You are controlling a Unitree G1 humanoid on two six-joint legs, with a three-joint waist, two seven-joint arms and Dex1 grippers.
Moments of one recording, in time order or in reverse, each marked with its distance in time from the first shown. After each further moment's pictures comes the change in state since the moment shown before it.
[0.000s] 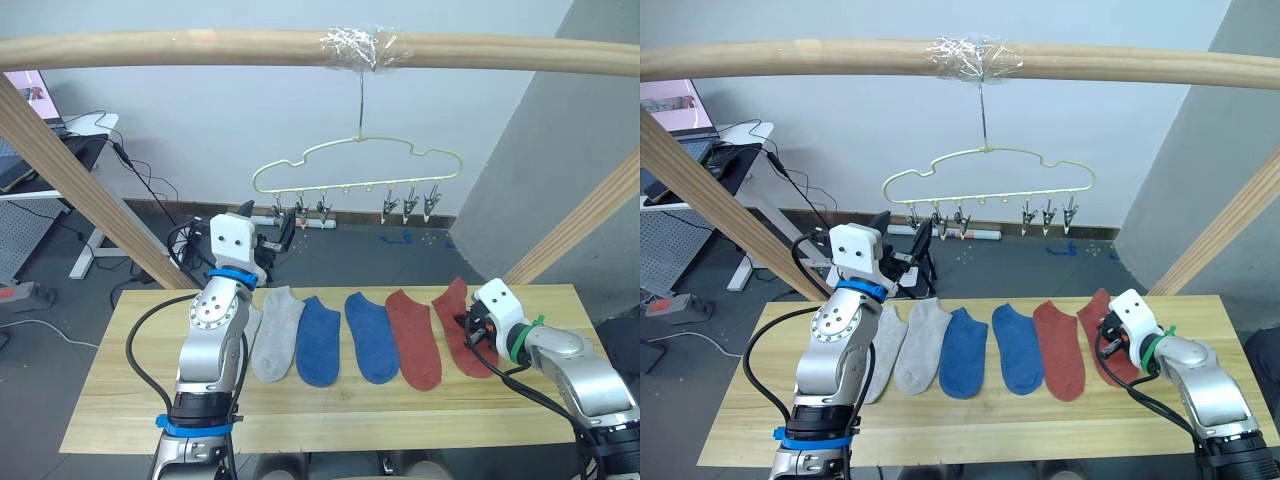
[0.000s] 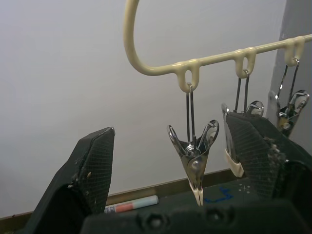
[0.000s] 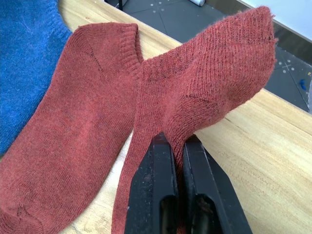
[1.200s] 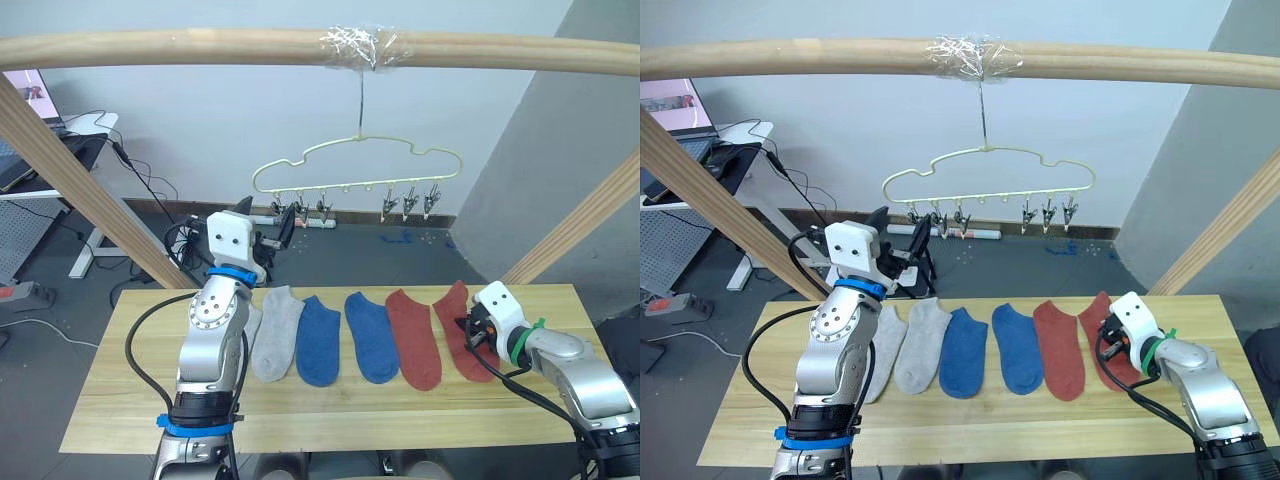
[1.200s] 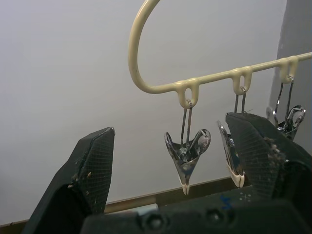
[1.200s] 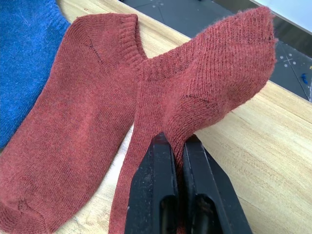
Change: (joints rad) left arm 0.017 0.000 0.011 -0.030 -0.012 -0.009 -0.006; right arm 0.013 0.001 0.000 -0.006 0.000 0.005 -0.008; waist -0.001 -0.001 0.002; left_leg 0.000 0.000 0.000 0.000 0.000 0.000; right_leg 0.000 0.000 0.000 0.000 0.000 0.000
